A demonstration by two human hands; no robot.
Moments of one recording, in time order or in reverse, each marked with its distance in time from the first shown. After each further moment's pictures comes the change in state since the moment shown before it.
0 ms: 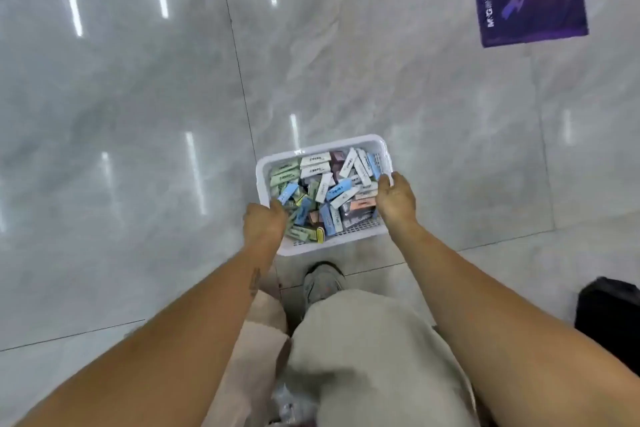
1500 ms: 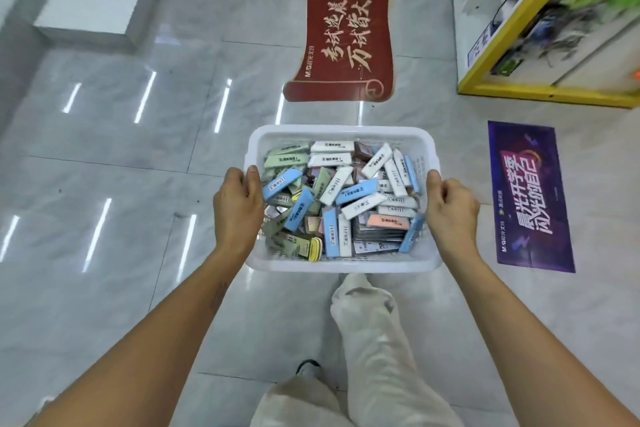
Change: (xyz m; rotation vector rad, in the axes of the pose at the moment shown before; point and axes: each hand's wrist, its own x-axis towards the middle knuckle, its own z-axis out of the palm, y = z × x) left_hand -0.260 0.287 -0.556 -0.299 0.631 0.586; right_hand -0.290 -0.555 -0.248 0.086 0.194 -0.635
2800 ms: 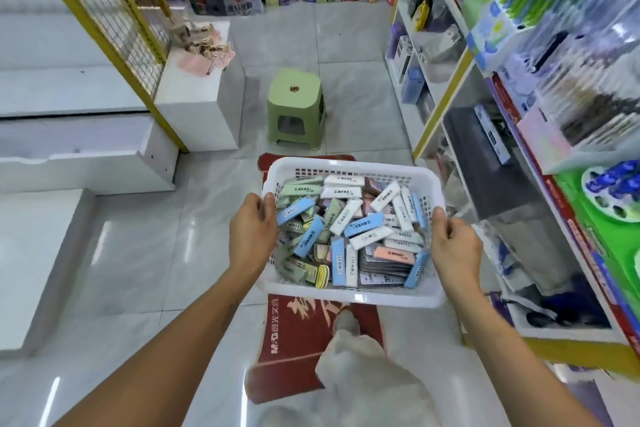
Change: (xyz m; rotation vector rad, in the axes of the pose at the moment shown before) left_hand 0.897 0.570 0.363 0.049 -0.139 0.182; right_hand 0.957 -0.427 0.087 0.050 0.192 0.146
